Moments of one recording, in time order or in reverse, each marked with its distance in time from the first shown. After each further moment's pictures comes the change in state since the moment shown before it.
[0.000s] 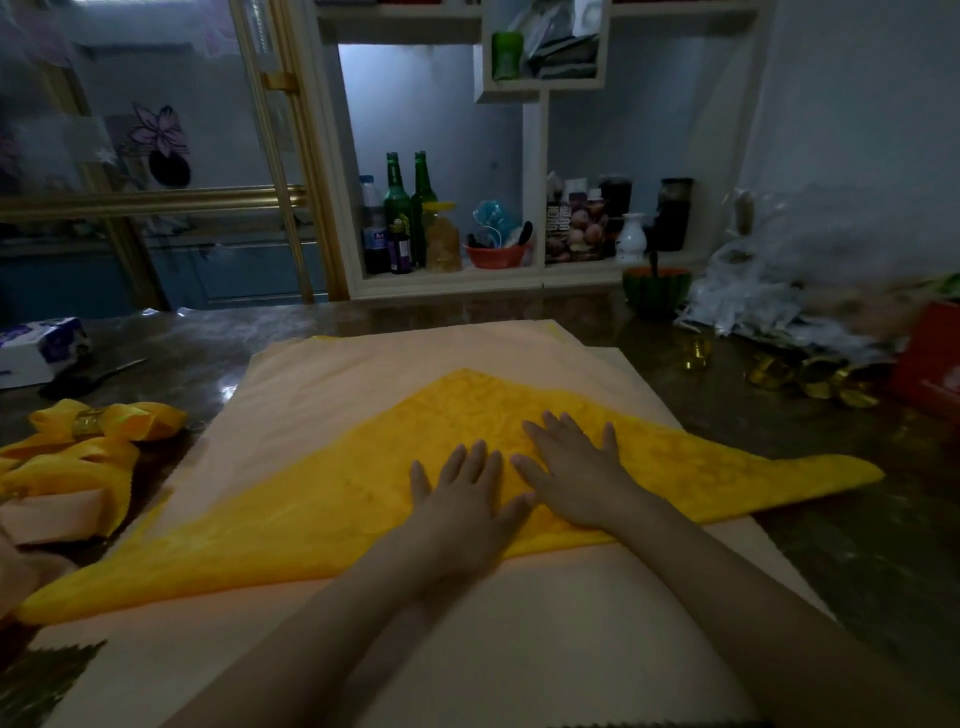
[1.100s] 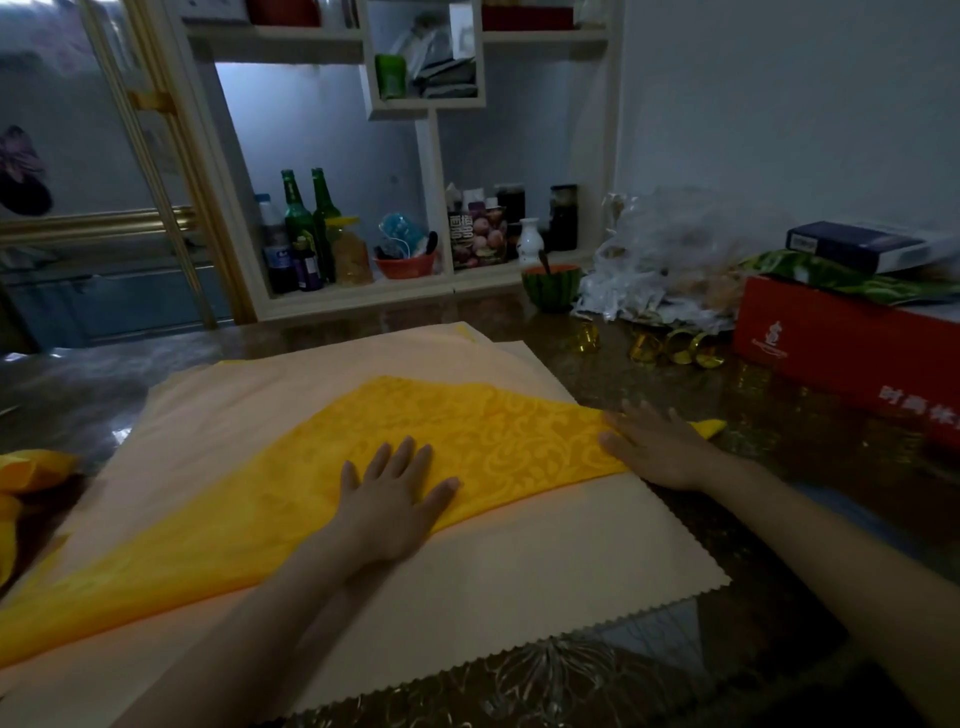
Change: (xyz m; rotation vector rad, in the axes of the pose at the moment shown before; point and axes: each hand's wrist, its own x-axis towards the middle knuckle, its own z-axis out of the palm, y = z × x) left_hand -0.002 -0.001 -0.002 0.051 0.001 0.092; right_hand -0.084 0.138 -0.024 -0.022 -0.041 0.291
